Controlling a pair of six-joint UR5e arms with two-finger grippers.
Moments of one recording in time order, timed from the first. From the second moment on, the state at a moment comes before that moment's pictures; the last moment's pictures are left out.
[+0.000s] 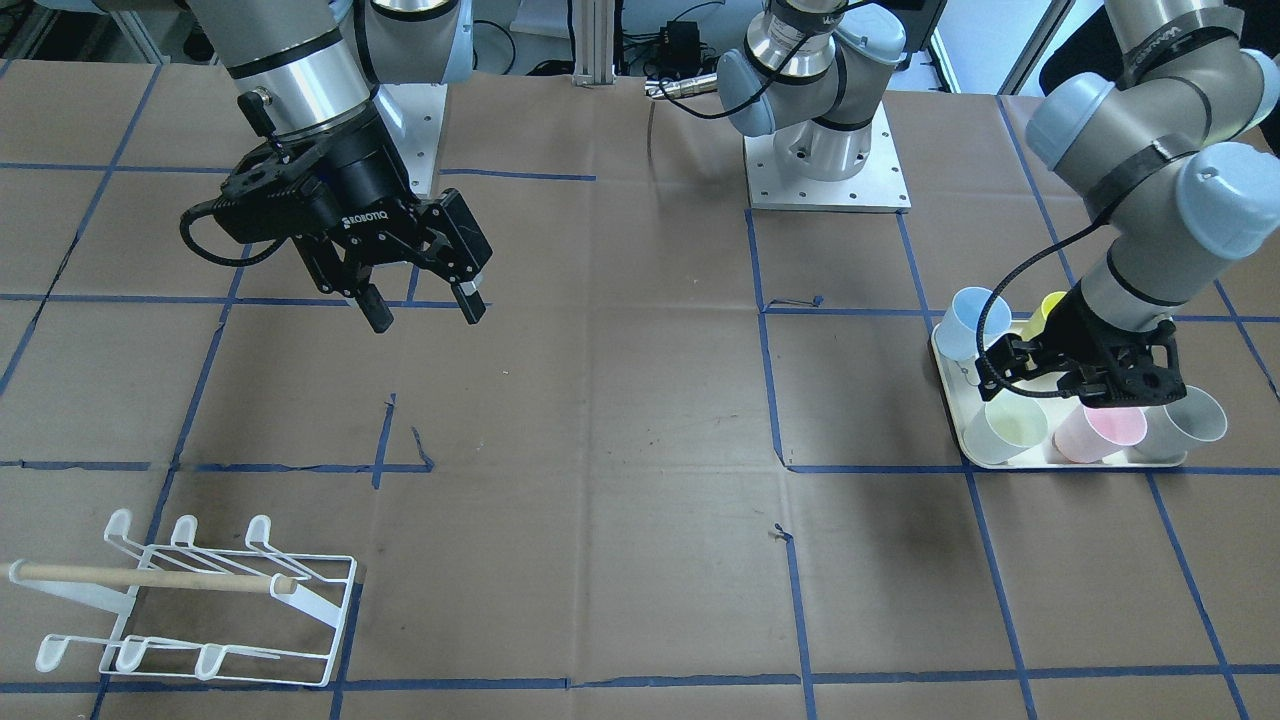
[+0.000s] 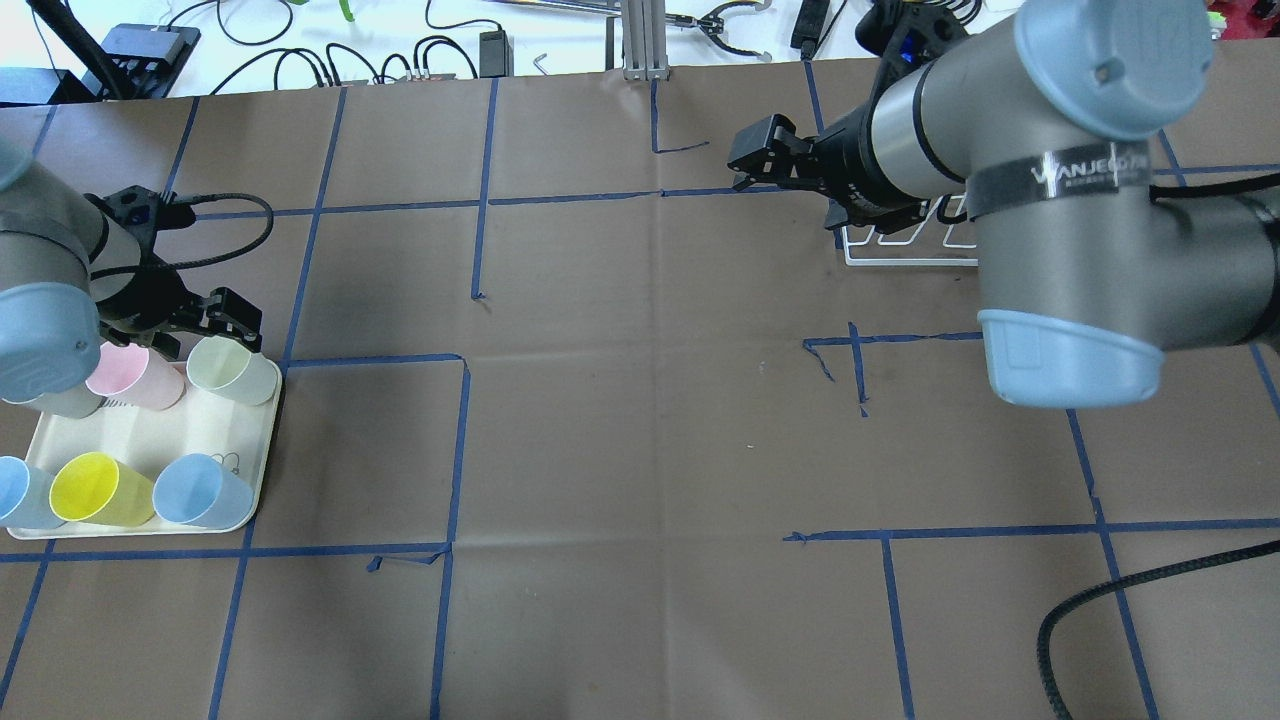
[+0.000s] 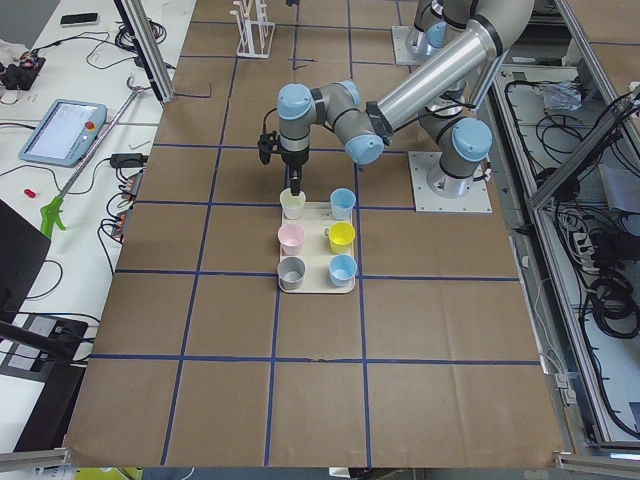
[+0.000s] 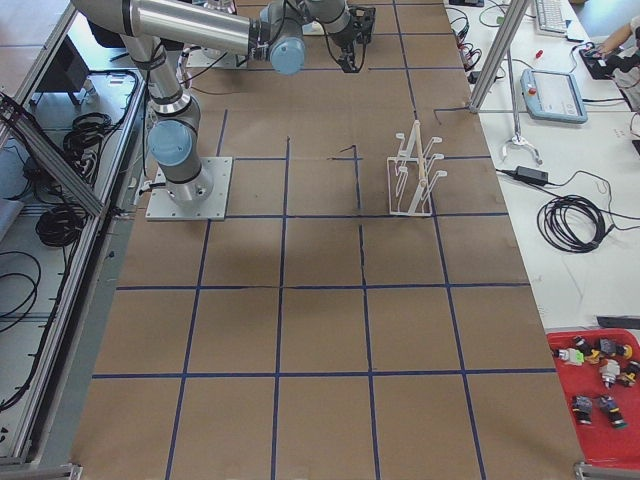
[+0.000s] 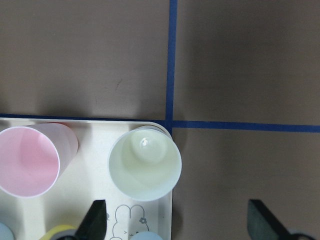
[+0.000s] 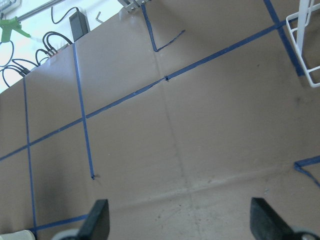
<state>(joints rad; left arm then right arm) -1.11 -1.73 -2.00 -0.96 1.57 0.41 1.64 -1.62 1.97 -2.45 -1.23 0.54</state>
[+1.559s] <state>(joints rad) -1.11 -1.76 -2.00 -0.91 1.58 0.43 1.65 -1.69 2.31 -3.23 -1.05 1.14</state>
